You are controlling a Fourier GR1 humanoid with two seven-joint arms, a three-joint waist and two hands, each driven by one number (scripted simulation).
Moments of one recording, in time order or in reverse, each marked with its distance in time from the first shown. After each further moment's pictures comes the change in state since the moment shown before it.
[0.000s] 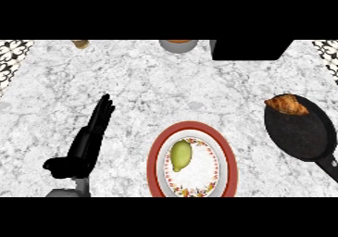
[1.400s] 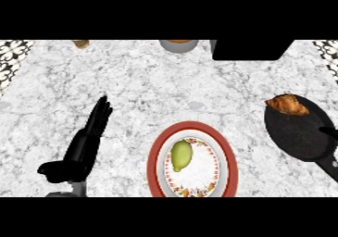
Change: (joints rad) left arm 0.023 0.027 -0.021 -0.029 0.025 0.013 0.006; right arm -0.404 0.065 -0.093 0.212 0.084 -0.161 0.182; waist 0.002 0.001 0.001
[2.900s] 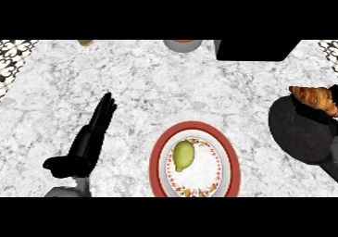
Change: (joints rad) left arm -0.038 0.000 -0.014 0.022 0.010 0.005 0.000; right arm 0.113 0.192 0.253 -0.524 0.344 -0.779 0.372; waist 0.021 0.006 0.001
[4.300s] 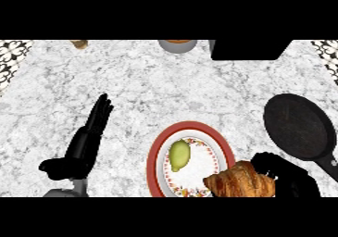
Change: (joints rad) left arm 0.015 0.021 -0.008 -0.011 0.017 0.033 -0.003; right arm 0.634 0.194 0.774 -1.257 0.616 0.347 0.841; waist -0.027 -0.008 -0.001
